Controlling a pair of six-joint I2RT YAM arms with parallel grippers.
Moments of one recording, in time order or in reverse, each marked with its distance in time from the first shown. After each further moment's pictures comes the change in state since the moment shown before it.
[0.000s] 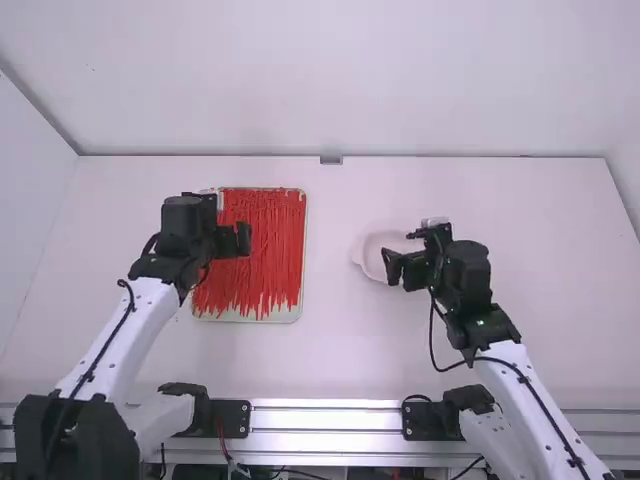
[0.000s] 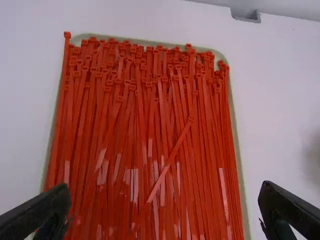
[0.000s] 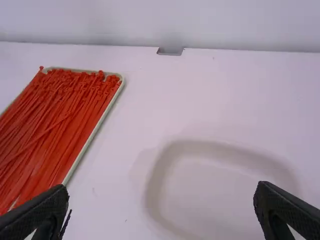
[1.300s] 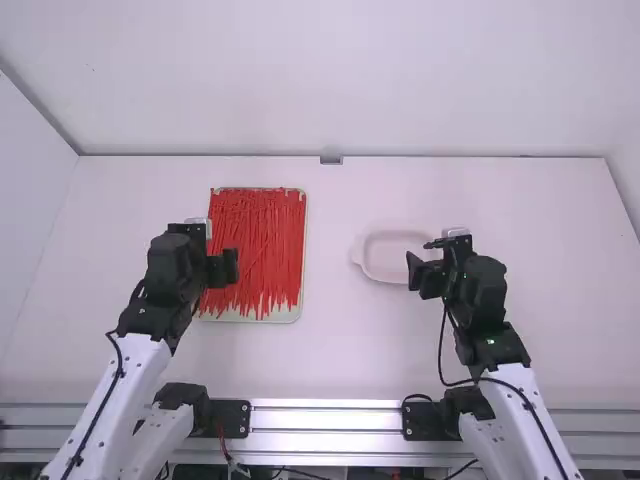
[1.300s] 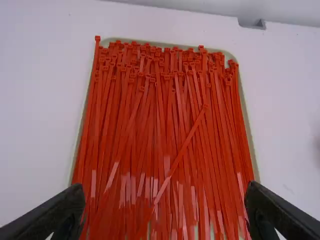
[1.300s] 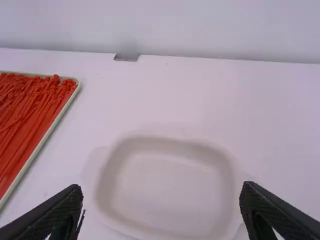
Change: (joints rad) left arm 0.006 -0.295 -0.235 0.021 -0.053 0.006; right arm -0.092 -0.120 -0.067 -0.027 0.079 -0.063
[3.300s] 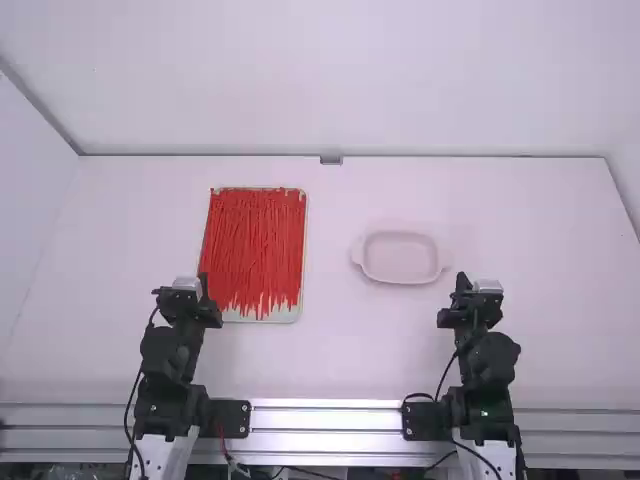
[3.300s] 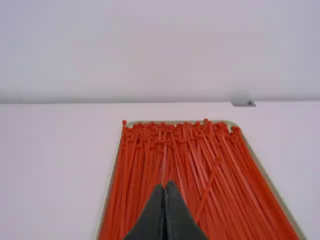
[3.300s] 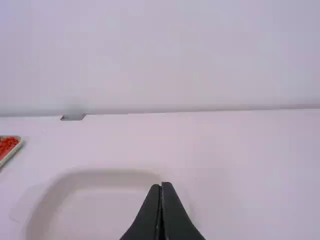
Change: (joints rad) left arm 0.026 -0.895 -0.598 0.266 -0.042 0.150; right arm -0.137 -0.782 -0.438 0.040 0.122 -0.015
